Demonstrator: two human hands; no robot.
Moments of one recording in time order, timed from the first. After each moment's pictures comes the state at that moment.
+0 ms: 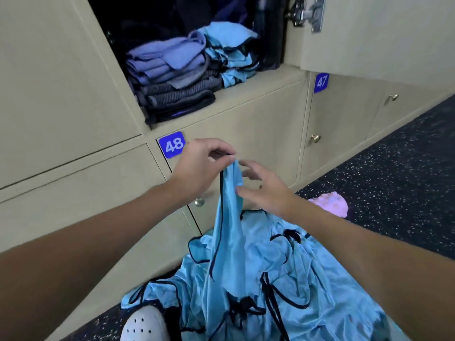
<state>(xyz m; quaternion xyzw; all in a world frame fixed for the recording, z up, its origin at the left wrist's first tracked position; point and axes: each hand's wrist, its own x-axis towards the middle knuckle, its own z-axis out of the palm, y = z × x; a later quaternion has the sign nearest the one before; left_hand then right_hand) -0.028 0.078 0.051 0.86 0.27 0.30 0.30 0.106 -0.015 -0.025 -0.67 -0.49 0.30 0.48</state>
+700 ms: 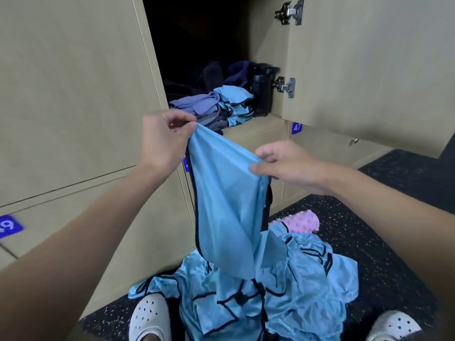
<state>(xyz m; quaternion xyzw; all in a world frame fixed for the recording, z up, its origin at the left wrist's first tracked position) -0.116 -0.005 0.192 0.73 0.33 0.51 0.30 0.064 -0.145 0.168 -0.67 -0.55 0.29 0.41</state>
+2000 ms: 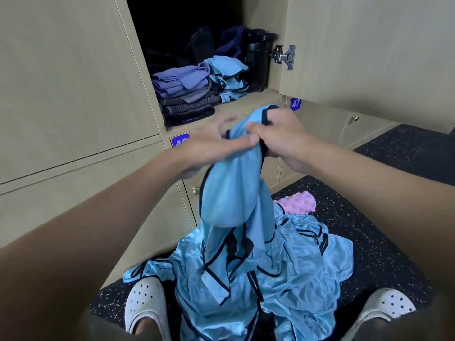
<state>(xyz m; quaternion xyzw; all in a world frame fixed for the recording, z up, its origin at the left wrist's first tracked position) -0.058 -0.014 0.148 0.80 0.30 0.17 0.49 0.071 -0.107 0.148 -0.67 -0.42 0.25 0.56</state>
